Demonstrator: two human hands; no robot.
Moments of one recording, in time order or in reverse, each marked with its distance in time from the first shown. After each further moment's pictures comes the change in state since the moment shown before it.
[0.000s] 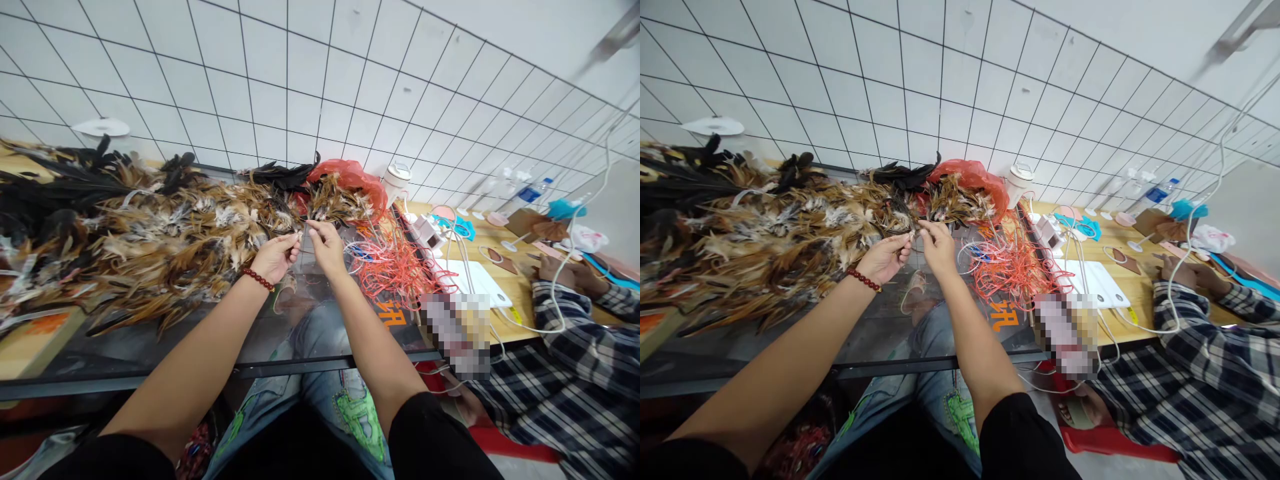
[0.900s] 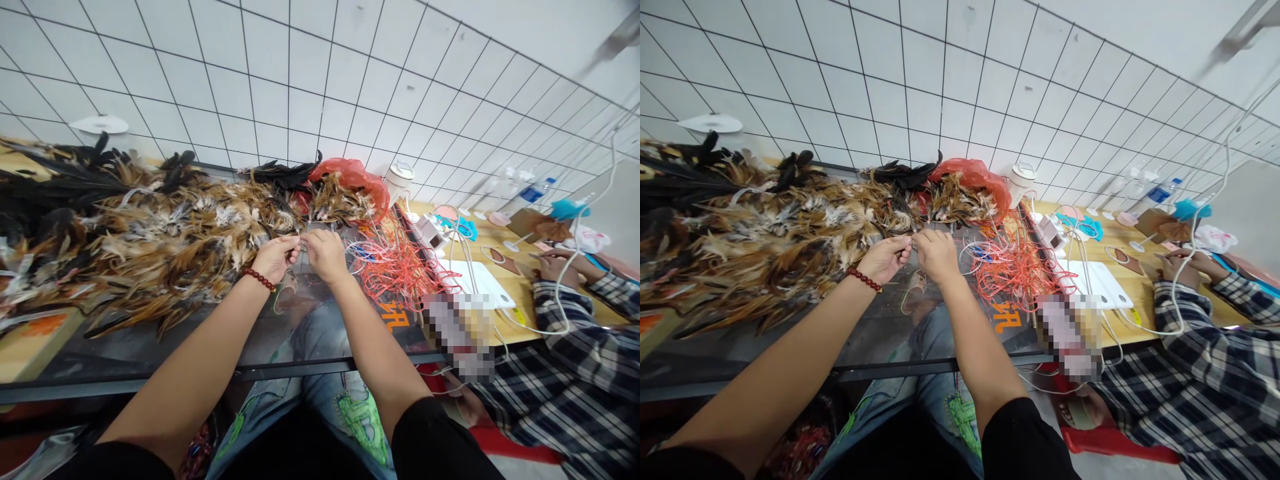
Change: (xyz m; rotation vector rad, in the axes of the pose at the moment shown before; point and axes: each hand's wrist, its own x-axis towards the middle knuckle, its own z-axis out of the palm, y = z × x) left_hand -0.003 0.001 0.002 0.102 0.086 0.005; right_hand -0.012 -0.015 -0.011 -0.800 -0.313 -0.318
